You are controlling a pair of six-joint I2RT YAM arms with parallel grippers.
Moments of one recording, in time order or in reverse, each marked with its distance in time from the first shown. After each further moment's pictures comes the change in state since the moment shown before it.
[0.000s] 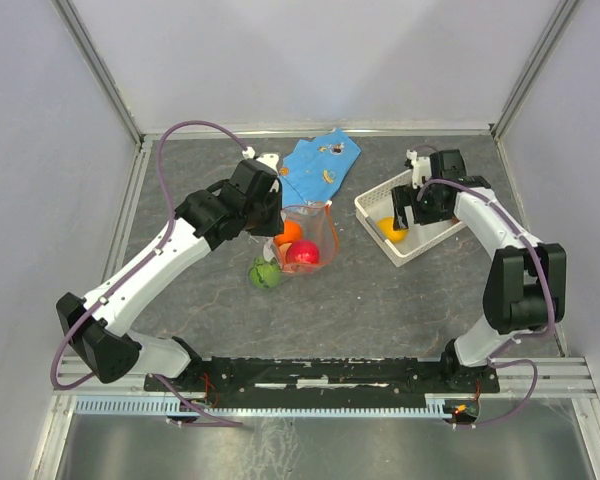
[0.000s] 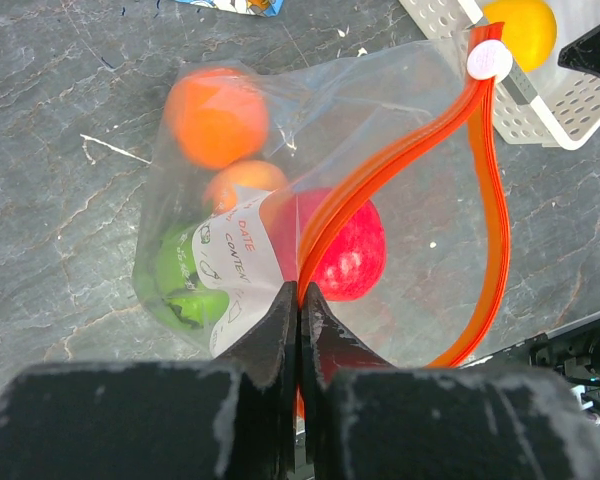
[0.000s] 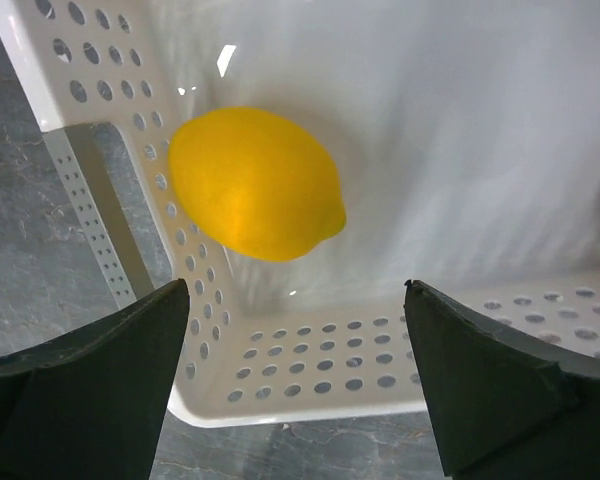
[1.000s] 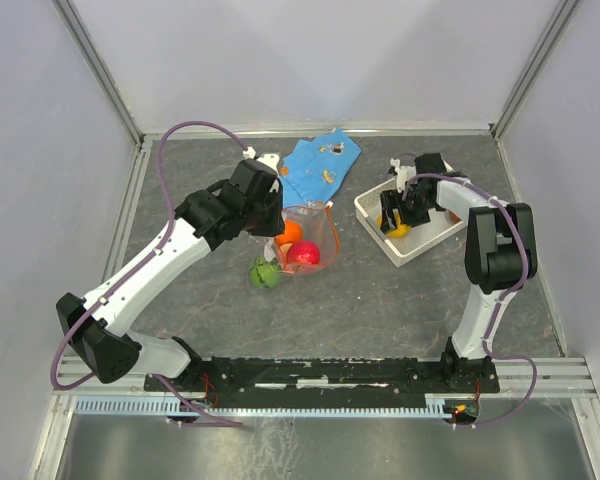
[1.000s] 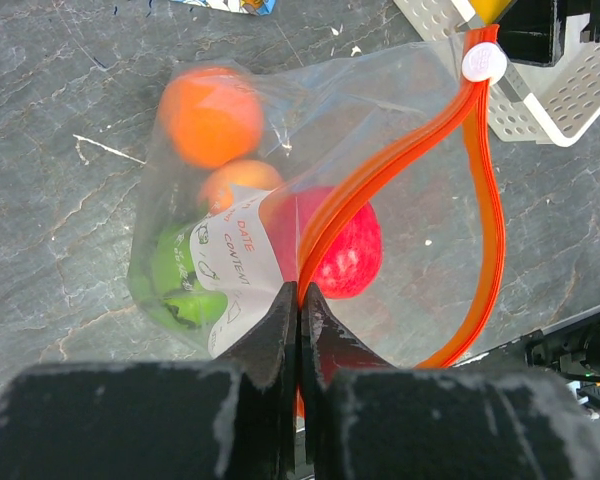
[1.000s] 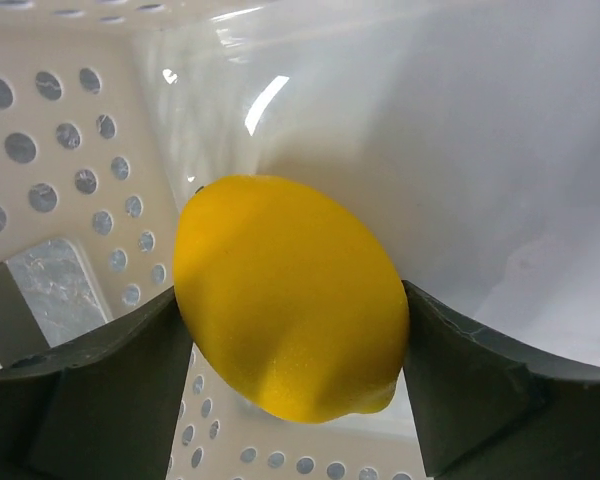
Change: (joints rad) left arm 0.000 -0.001 0.000 0.002 0.014 0.000; right arm -0.004 0.320 0.108 0.055 -0.174 -0.084
